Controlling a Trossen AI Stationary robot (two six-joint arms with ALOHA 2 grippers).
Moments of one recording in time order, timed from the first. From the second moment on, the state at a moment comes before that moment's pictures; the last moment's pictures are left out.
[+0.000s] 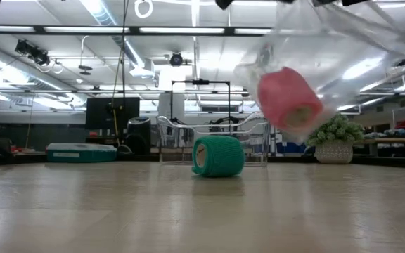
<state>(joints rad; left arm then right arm) -0.30 1.96 1.82 -0.55 -0.34 -0.10 0.70 1.34 0.97 -0.41 0.63 -0.15</state>
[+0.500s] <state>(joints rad) -0.29 1.97 1.72 -0.45 -0.37 0.04 0.70 1.34 1.02 -0.72 0.50 0.05</state>
